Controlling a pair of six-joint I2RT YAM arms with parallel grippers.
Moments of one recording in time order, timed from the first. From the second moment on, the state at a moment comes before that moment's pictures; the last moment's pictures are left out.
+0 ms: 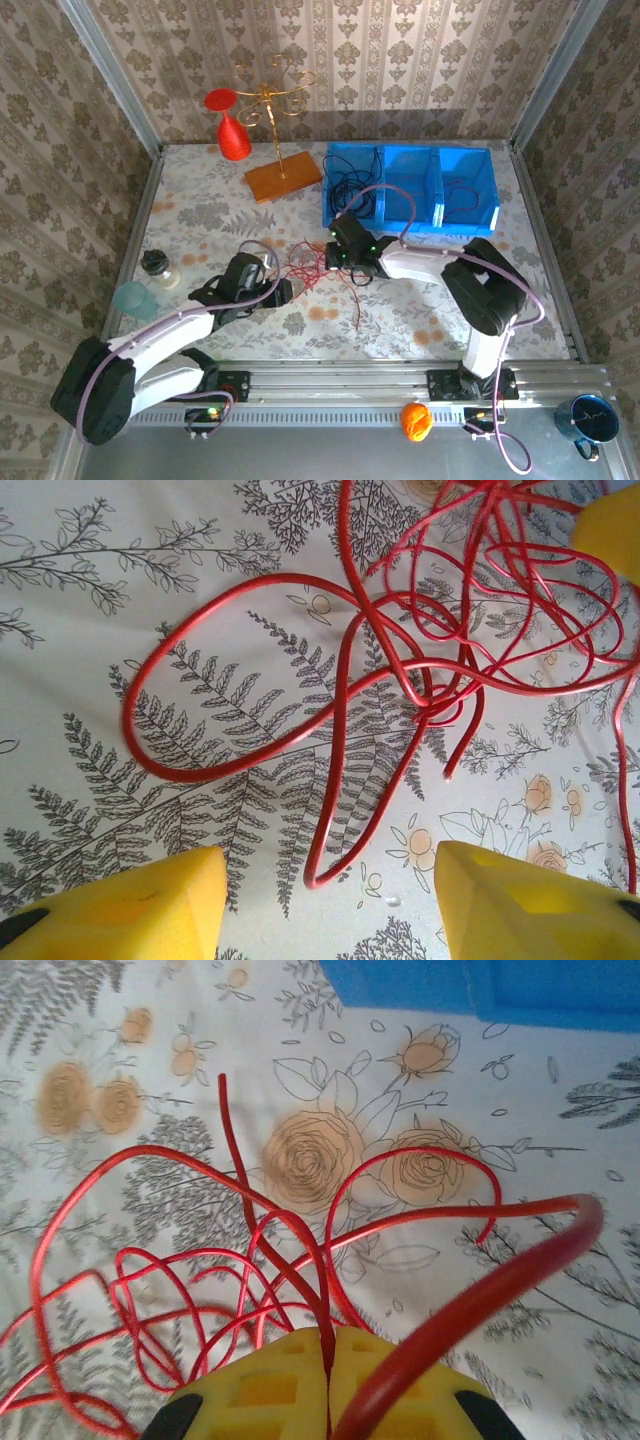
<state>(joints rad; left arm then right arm) -0.63 1.04 0.40 -0.21 0.13 -0.60 0.73 1.77 1.03 -0.12 0.05 0.64</state>
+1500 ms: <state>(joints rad) -0.71 1.32 0.43 0.09 0.26 -0.57 0.79 1.50 0.81 -0.17 0.05 0.53</state>
